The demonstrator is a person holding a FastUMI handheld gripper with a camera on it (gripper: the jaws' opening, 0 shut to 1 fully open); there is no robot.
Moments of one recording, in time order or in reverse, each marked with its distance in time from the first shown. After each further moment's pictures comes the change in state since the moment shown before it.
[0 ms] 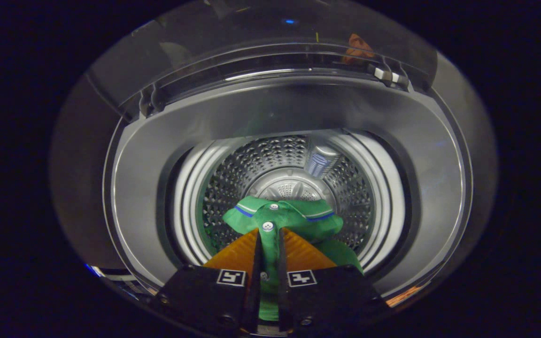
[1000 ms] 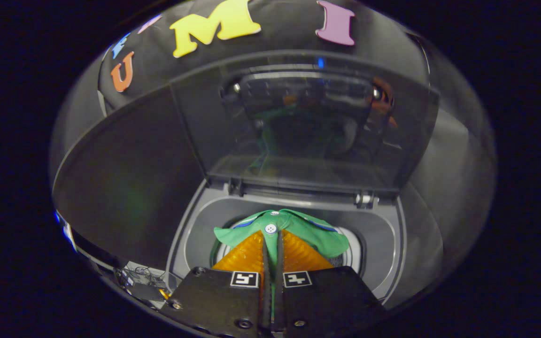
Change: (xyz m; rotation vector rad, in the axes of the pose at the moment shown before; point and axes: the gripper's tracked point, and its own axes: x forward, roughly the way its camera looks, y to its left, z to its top) arm -0.103 0.019 0.060 -0.224 -0.400 0.085
